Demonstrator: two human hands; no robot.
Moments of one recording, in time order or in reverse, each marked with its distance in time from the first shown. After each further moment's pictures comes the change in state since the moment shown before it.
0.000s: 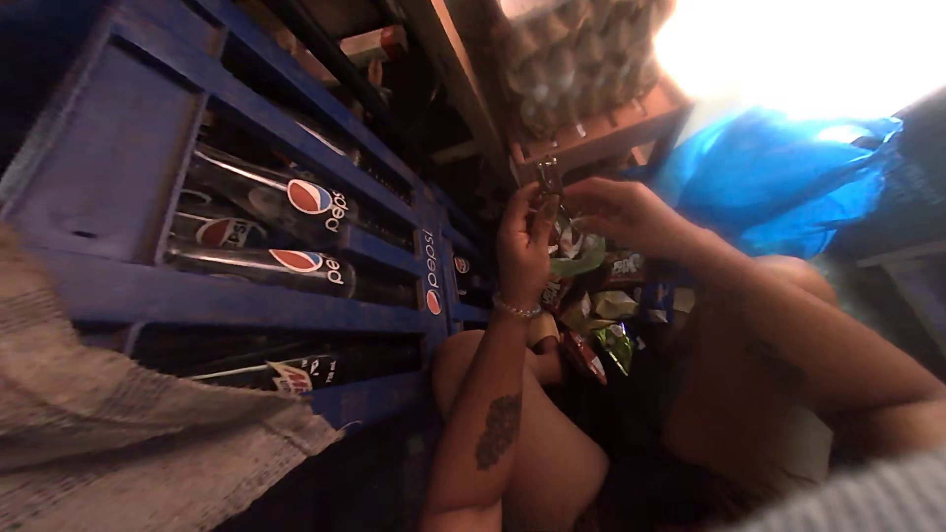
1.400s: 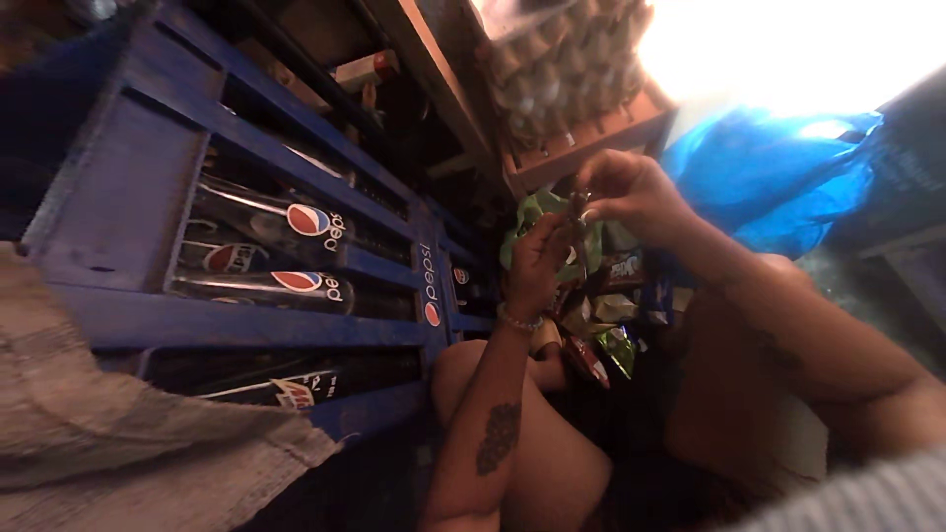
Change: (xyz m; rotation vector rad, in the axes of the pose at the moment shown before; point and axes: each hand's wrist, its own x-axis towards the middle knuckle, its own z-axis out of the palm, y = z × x) left_hand -0.010 0.003 0.012 -0.263 -0.234 -0.047; right_hand 0.005 -0.004 -0.018 0.503 0.155 -0.123
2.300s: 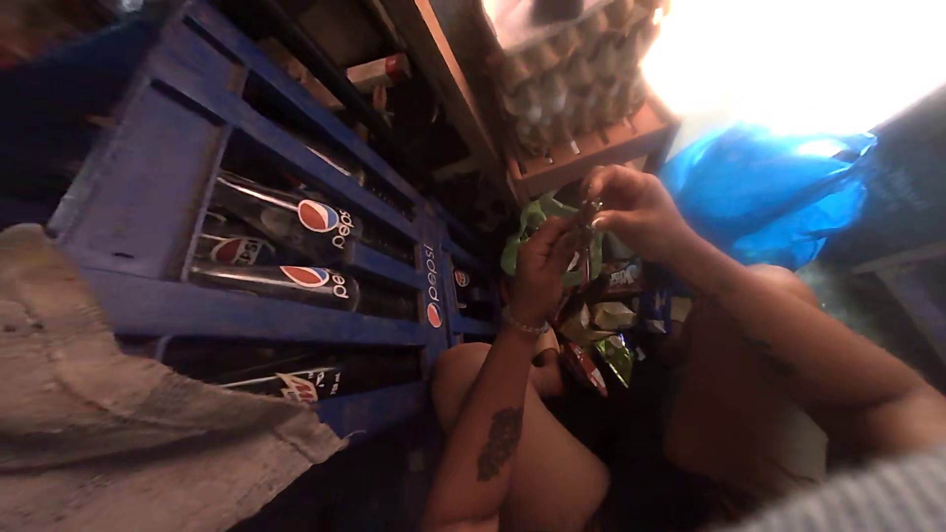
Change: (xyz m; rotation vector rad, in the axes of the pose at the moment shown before) left_hand 0.000 0.000 -0.001 0.026 -0.002 0.055; right_hand -0.004 0.016 0.004 0.155 -0.031 -0.093
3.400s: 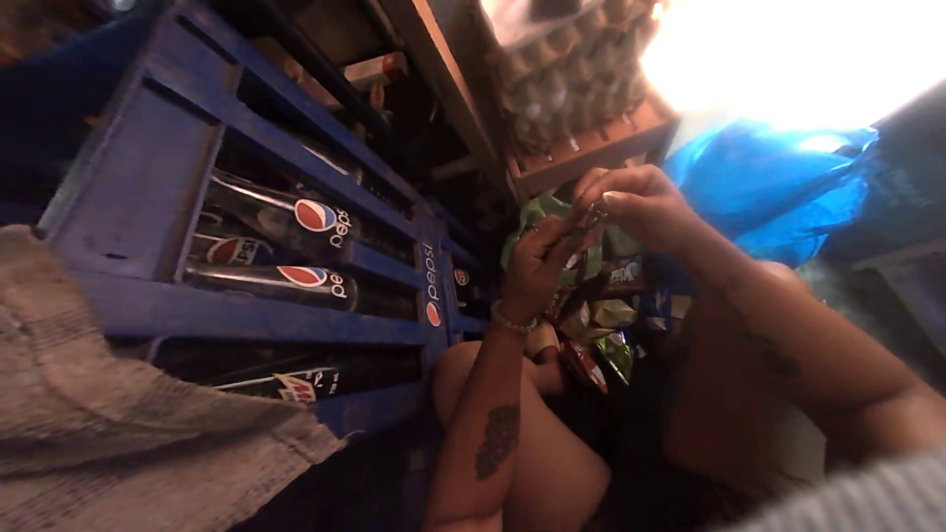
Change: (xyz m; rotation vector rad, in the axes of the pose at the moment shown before) left_hand 0.003 0.009 -0.013 0.168 -0.091 0.122; right_hand 0.004 -0.008 -0.007 0.000 -0.065 0.054
